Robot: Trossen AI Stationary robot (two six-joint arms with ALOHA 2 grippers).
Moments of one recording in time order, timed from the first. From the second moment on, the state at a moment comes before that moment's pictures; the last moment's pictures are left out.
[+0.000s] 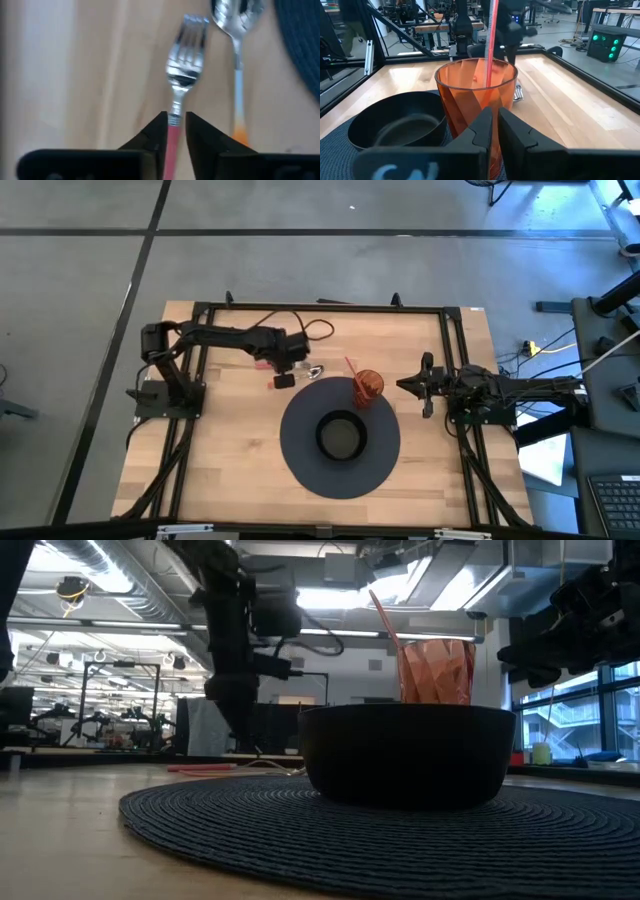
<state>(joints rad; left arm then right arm) 0.28 1.72 1.12 -0.71 -0.22 0.10 0.00 0.16 0.01 0.03 0.11 0.05</state>
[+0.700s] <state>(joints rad) 0.32 1.76 1.02 -0.54 -0.18 0.22 0.00 0.16 0.01 0.03 0.11 0.05</state>
